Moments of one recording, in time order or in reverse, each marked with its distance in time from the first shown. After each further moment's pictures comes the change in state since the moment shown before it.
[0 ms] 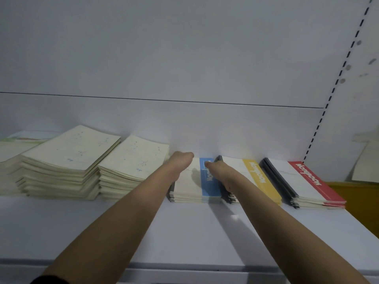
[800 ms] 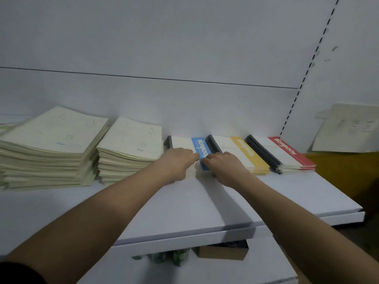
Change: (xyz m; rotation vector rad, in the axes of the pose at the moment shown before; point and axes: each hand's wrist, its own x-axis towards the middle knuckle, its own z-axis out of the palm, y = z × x) left_hand -0.028 -0.048 -0.022 1.366 -0.163 0.884; right_hand -0.056 0.034 0.014 -1.365 0.210 -0.613
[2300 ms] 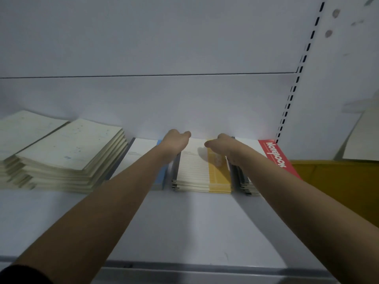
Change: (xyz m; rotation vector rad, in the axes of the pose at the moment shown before) left_hand 0.176 0.090 -0.036 -1.138 0.132 -0.901; right_hand 0.029 0.188 0.032 1.177 -0.284 0.510
